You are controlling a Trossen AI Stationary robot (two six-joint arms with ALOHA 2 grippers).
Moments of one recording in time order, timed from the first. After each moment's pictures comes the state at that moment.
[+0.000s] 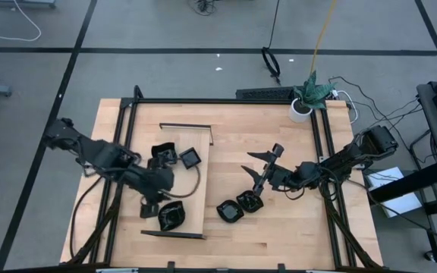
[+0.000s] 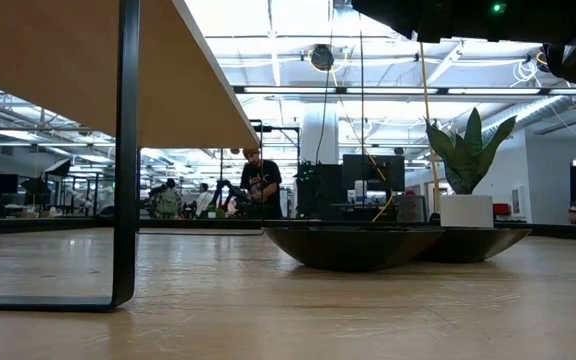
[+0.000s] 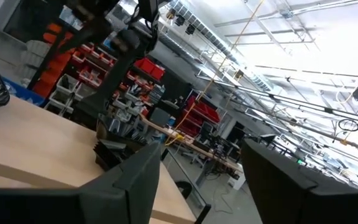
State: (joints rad) left arm -0.48 1.37 1.54 -1.19 -0.09 -0.51; right arm 0.35 1.49 0.44 1.44 0.63 -0.77
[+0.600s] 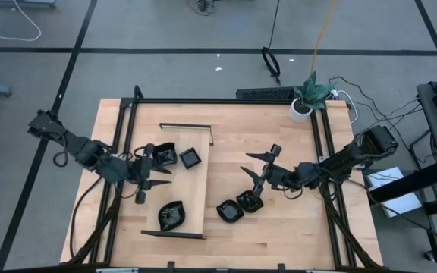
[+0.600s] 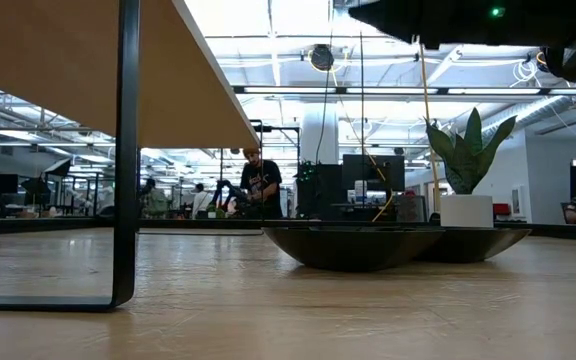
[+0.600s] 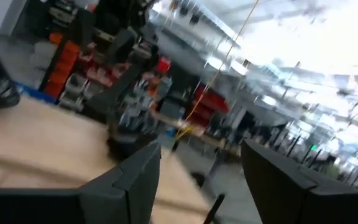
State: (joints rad) left arm -0.52 0.86 0.88 -0.50 -0.42 -0.13; right arm 0.35 1.49 0.44 1.38 0.63 -0.66
